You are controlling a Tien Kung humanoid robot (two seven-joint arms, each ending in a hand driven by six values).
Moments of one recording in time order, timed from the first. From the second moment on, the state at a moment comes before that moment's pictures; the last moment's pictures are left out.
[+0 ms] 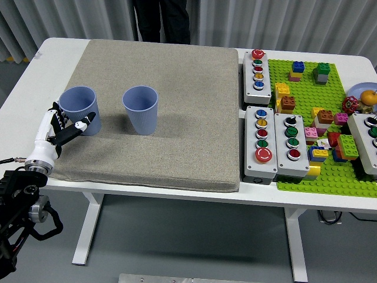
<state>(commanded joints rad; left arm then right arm) -0.17 0.31 -1.21 -1.19 0.95 0.20 -0.25 0.21 -0.10 1.57 0.18 -1.03 -0.18 -0.26</state>
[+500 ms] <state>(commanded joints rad) -0.20 0.30 -1.18 -1.16 0.96 0.21 -0.25 0.21 -0.10 1.57 0.18 -1.03 -0.18 -0.26</state>
